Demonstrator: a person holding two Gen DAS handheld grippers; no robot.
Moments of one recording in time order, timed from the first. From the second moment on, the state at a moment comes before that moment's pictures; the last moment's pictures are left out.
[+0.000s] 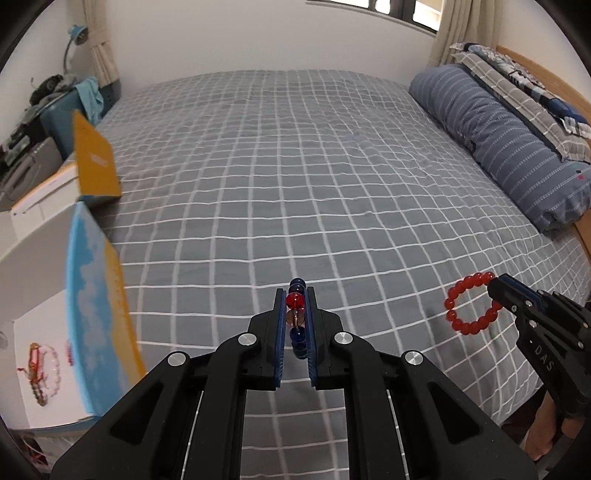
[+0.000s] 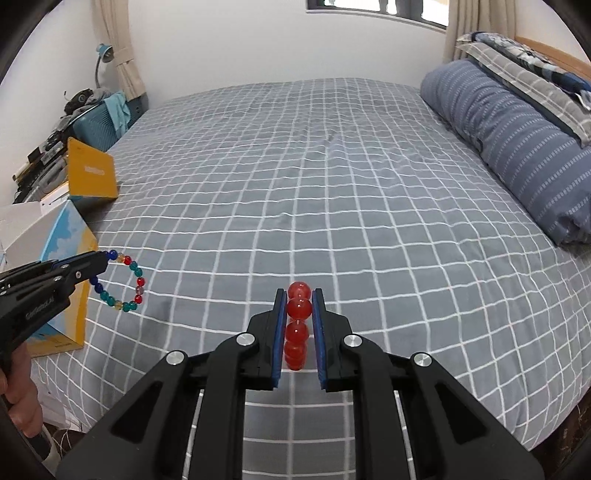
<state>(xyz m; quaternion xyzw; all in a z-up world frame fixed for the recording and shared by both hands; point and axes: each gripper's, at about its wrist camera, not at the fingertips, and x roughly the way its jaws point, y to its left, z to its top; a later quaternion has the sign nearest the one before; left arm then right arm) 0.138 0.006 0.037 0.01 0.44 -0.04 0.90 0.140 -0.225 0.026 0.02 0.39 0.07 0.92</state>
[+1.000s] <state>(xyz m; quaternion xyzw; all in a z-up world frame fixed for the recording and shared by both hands) 0.067 0.168 0.128 -0.03 0.38 0.06 0.92 0.126 -0.043 0.121 -0.03 0.36 0.16 0.92</state>
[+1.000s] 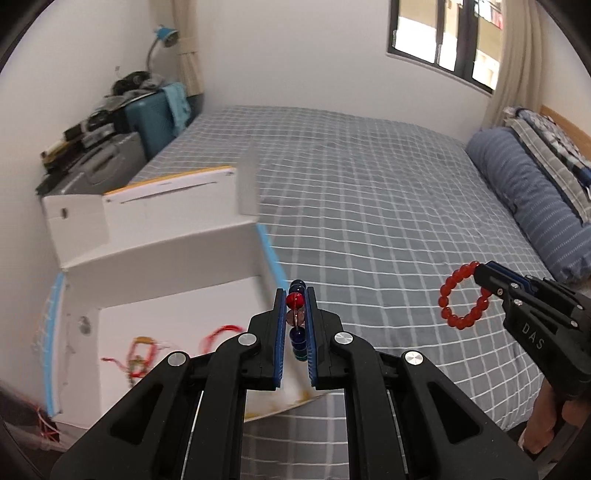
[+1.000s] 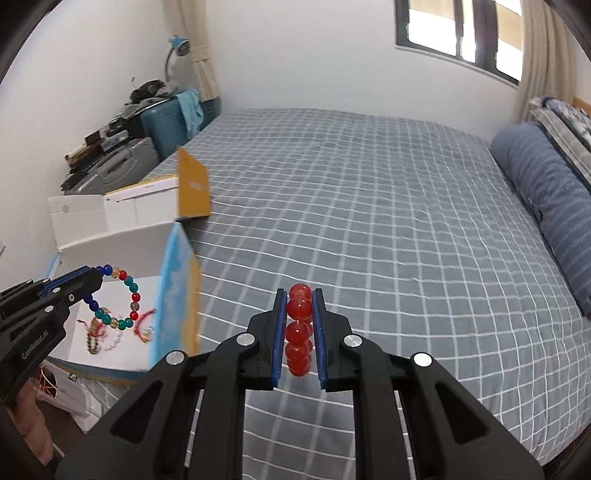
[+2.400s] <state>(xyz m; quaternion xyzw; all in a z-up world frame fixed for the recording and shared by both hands) 0.022 0.380 0.023 -0.10 0.46 0.20 0.86 0.121 0.192 0.035 -0.09 0.42 0.25 0.87</state>
